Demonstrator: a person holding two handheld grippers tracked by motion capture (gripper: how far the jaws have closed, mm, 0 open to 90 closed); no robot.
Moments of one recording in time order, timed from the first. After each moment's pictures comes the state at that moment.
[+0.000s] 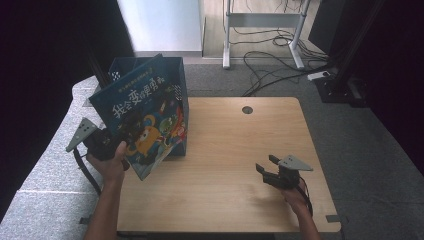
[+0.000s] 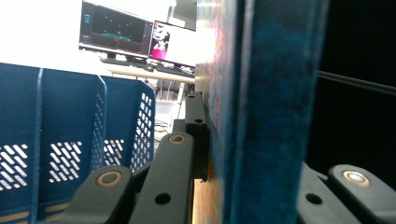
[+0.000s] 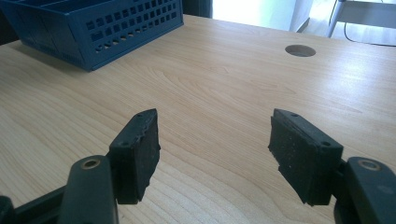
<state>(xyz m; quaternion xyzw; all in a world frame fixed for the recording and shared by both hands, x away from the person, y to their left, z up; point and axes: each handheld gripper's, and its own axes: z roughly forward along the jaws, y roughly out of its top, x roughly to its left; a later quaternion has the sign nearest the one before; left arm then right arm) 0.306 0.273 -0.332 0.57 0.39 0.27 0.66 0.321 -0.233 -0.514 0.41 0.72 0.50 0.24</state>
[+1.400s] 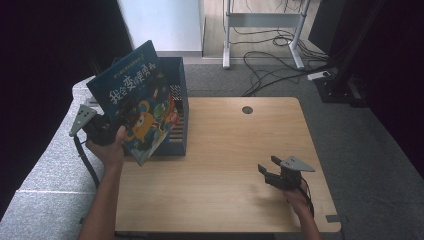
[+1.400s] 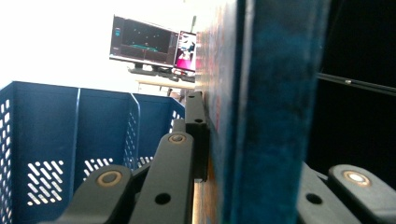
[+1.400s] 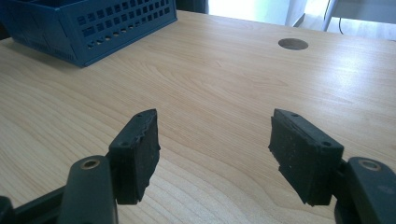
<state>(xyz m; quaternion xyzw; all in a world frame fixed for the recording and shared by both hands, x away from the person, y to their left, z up) 0.338 0.275 -0.321 0.55 0.42 0.32 0.65 0.320 -0.239 -0.518 0.42 0.72 0.50 0.25</state>
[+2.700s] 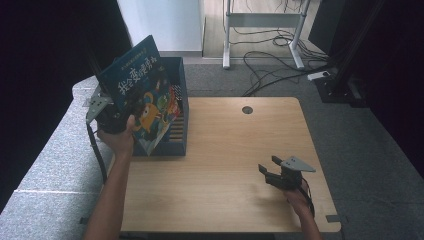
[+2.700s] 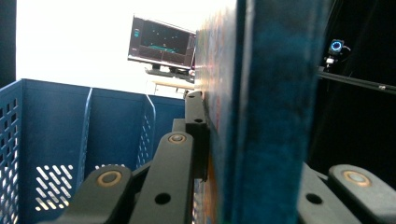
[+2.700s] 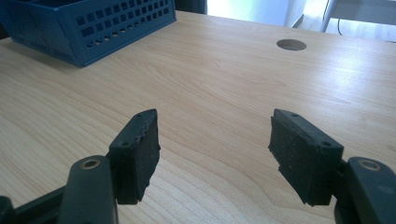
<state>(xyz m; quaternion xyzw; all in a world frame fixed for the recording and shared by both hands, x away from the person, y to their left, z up) 0.375 0.261 -0.329 0.53 0.44 0.34 0.64 0.319 -0.240 -0.518 0.42 0.72 0.50 0.25</state>
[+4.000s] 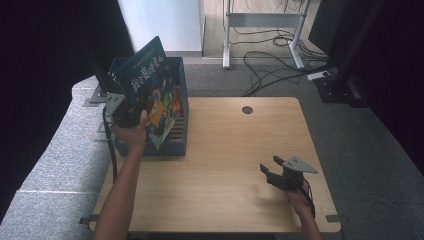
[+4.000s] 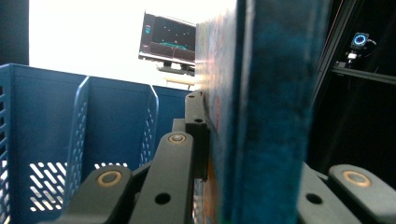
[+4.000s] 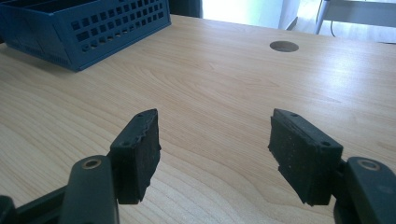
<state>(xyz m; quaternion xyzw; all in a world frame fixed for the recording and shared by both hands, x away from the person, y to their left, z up) 0.408 0.237 -0.349 0.53 0.46 0.35 0.62 0.317 -0.244 -0.518 0.42 0.71 0.50 0.25</state>
